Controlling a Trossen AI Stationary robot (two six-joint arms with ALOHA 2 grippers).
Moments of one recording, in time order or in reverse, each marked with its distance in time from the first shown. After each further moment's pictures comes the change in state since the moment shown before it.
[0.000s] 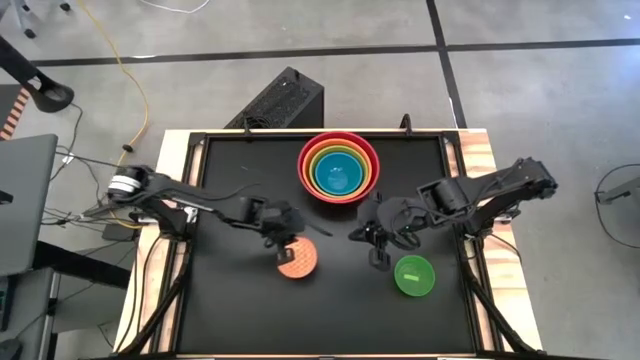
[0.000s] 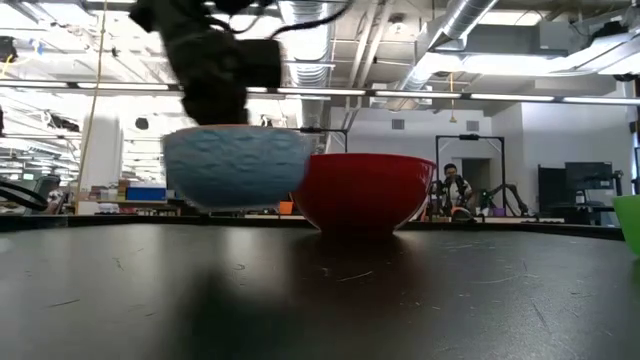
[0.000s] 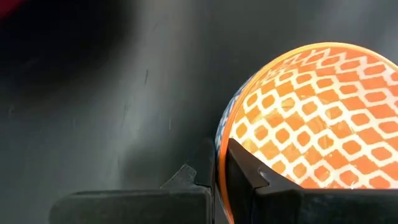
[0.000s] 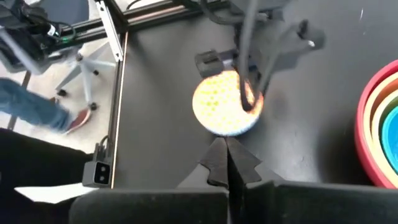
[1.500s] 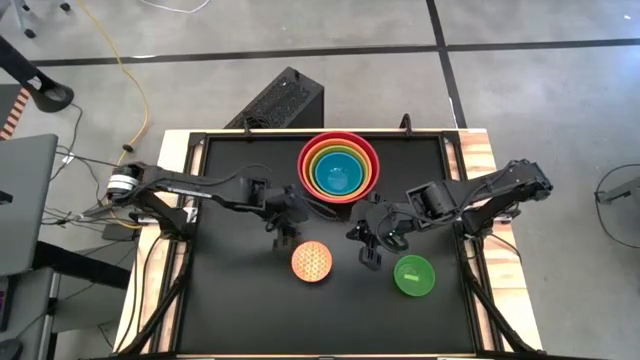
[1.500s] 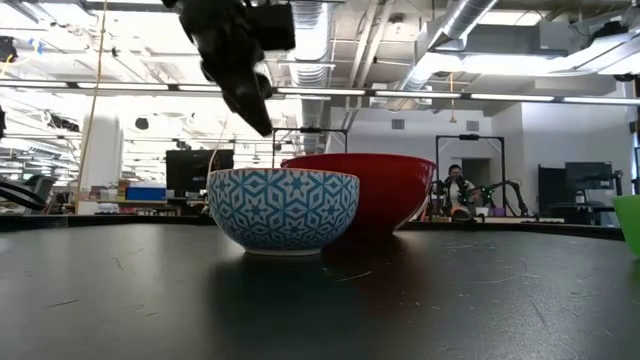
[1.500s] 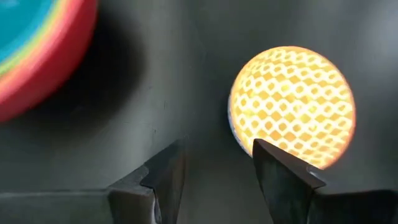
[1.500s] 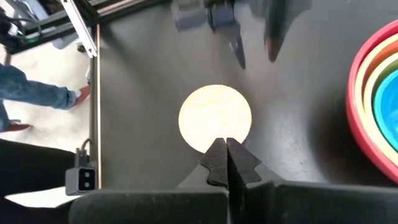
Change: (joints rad) left arm 0.090 -0.054 0.156 -0.198 0.084 0.219; right arm -0.019 0.045 -0.005 -0.026 0.023 0.089
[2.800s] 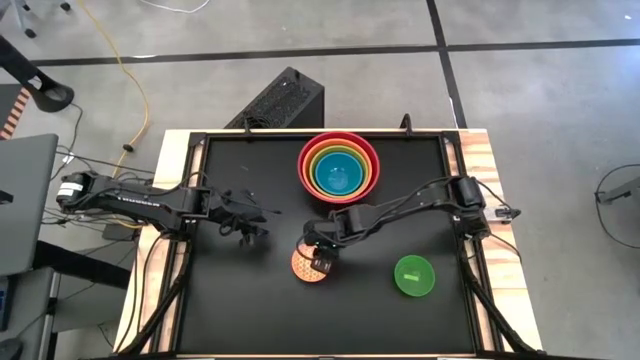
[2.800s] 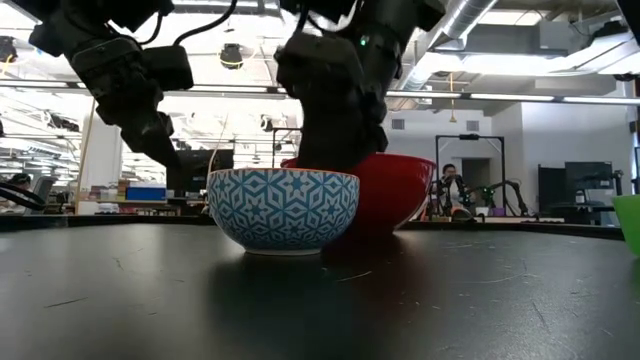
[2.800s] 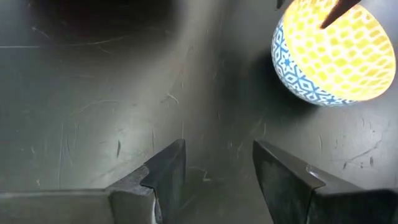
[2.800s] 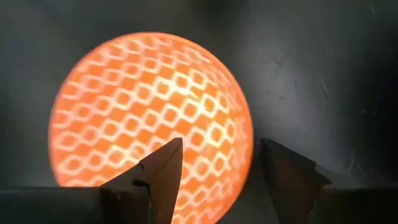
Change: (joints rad) left arm 0.000 -0.543 -0.650 0.301 -0.086 -0.264; right arm -0.159 0.526 0.000 0.228 -0.145 -0.036
